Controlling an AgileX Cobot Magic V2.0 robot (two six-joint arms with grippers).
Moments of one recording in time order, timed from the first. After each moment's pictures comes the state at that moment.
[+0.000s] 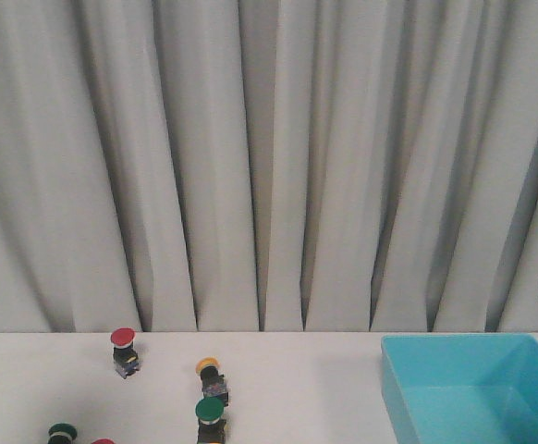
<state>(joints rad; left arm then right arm) -0.04 1.04 -1.18 -0.03 0.68 0.05 0.11 0.86 -0.86 0.03 0.30 -0.18</state>
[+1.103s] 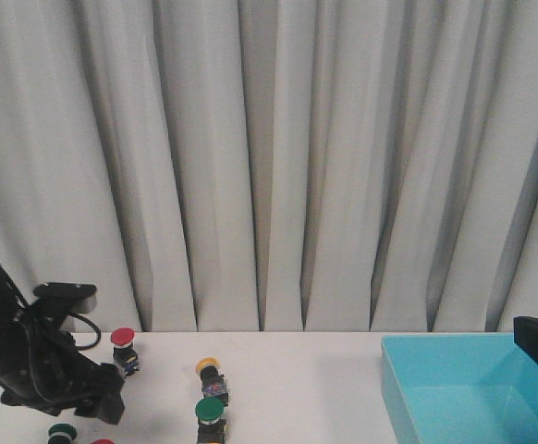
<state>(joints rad) -0.11 1.77 -1.37 -0.28 0.94 0.30 0.11 0.86 -0.86 0.12 0.44 -0.18</state>
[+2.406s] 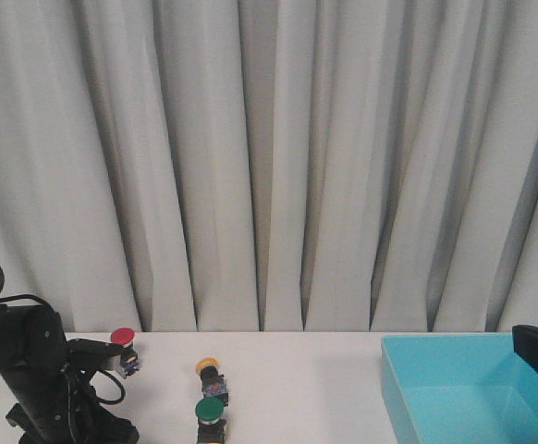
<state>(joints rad) -0.15 2.01 -1.39 -0.15 0.89 0.22 0.11 0.86 -0.86 0.13 0.47 -0.19</state>
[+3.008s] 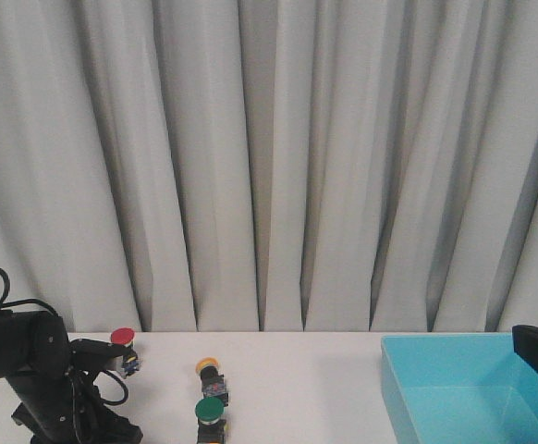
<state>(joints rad) -0.15 2.03 -1.39 -0.15 0.83 0.23 0.11 0.86 -0.86 0.13 0.47 -0.19</state>
